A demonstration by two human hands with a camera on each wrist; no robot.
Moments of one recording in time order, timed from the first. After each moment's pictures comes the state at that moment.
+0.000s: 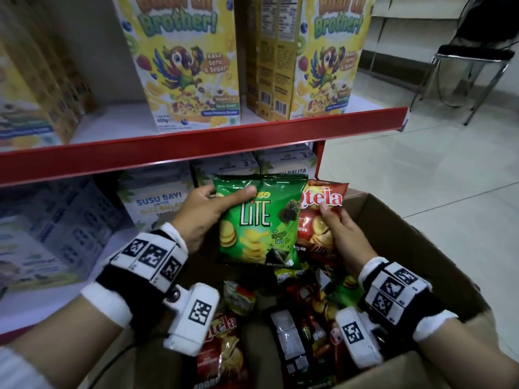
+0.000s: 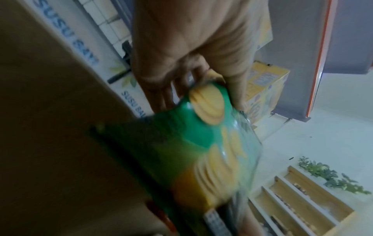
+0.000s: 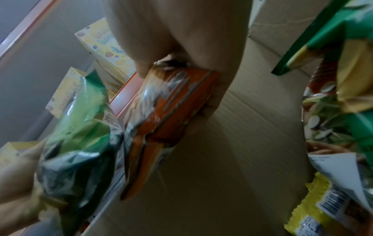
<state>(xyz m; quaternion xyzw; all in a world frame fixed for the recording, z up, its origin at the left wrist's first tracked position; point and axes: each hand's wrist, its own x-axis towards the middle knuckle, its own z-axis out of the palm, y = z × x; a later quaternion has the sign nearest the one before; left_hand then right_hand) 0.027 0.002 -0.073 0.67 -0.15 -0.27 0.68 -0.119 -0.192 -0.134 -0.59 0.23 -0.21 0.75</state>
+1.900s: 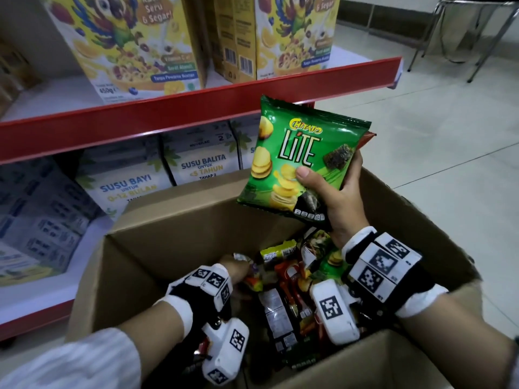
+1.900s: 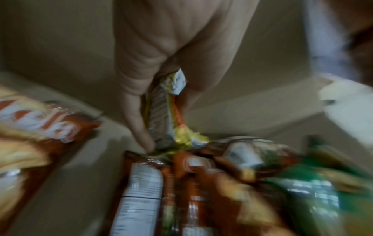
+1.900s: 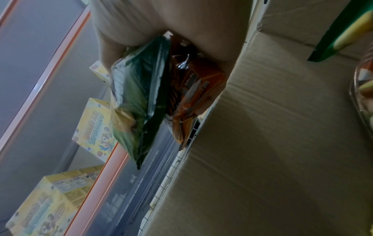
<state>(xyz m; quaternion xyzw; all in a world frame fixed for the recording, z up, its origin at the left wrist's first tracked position) -0.027 -0.045 -0.207 0.79 0.01 -0.47 0.40 -0.120 -0.195 -0.114 -0.56 0.16 -0.37 0.72</state>
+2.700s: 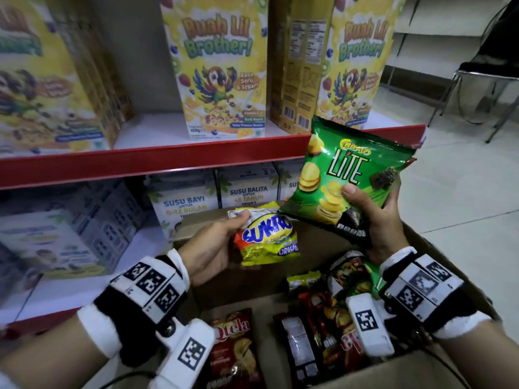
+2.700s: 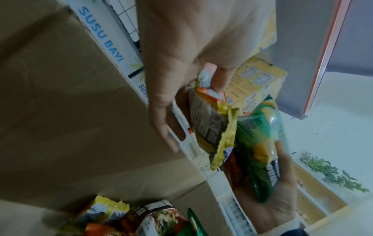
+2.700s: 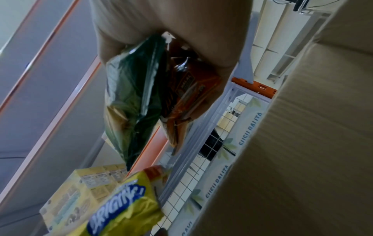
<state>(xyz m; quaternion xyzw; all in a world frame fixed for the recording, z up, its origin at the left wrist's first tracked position) -0.006 0.041 -0.068 0.58 -0.10 -0.42 0.69 -0.118 -0.183 -0.073 -0.57 0.13 -0.40 0.71</state>
